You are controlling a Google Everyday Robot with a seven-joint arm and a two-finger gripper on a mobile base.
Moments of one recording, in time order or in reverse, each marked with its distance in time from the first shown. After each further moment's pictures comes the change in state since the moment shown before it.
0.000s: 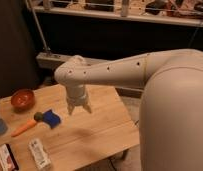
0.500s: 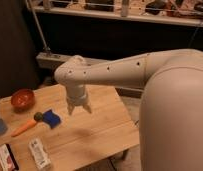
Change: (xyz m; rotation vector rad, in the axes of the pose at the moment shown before) arm 0.000 0.000 0.000 0.000 0.000 0.000
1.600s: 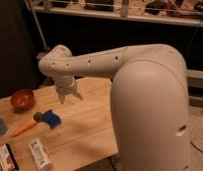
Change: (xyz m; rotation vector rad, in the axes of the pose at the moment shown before) arm -0.073 0.062 -0.027 0.064 -0.115 -0.173
